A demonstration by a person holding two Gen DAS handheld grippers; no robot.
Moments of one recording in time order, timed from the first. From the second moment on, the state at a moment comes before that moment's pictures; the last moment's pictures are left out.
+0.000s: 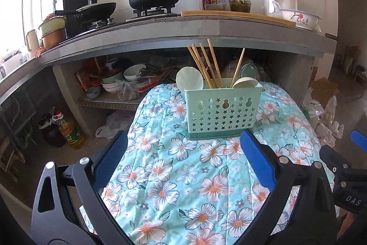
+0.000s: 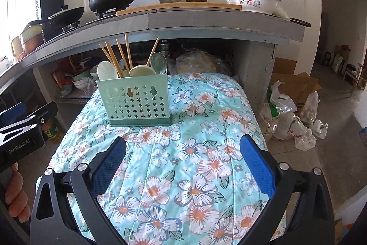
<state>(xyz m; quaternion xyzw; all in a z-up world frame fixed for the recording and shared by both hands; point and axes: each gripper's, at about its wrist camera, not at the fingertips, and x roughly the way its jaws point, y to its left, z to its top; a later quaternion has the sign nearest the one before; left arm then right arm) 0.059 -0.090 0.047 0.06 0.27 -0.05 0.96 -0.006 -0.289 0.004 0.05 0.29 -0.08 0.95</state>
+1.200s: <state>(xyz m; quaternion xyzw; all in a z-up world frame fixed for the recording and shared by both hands) 0.066 -0.064 0.043 0.03 0.28 -0.03 0.96 -0.002 -0.275 0.017 0.04 0.29 -0.08 0.95</state>
